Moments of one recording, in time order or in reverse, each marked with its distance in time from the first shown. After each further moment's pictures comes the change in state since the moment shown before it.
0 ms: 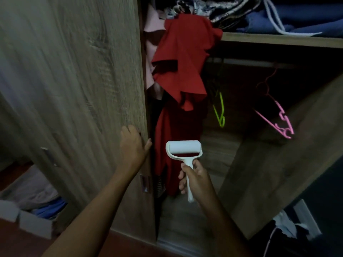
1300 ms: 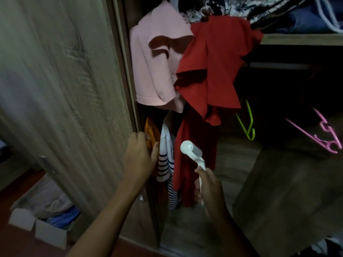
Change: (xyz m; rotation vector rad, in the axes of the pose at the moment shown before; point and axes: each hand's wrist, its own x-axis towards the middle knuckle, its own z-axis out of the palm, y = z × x) left_hand 0.028 -0.025 -0.027 -0.080 0.036 0.077; right_hand 0.058 0.022 0.037 0.009 0.145 0.013
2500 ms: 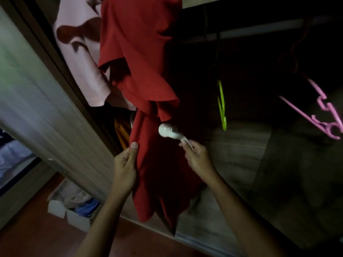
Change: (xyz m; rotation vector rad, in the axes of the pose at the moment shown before) left_hand -0.032 0.071 0.039 -0.635 -0.128 -0.387; right_hand 0.122 -0.003 -0.059 -0.087 -0.246 -0.309
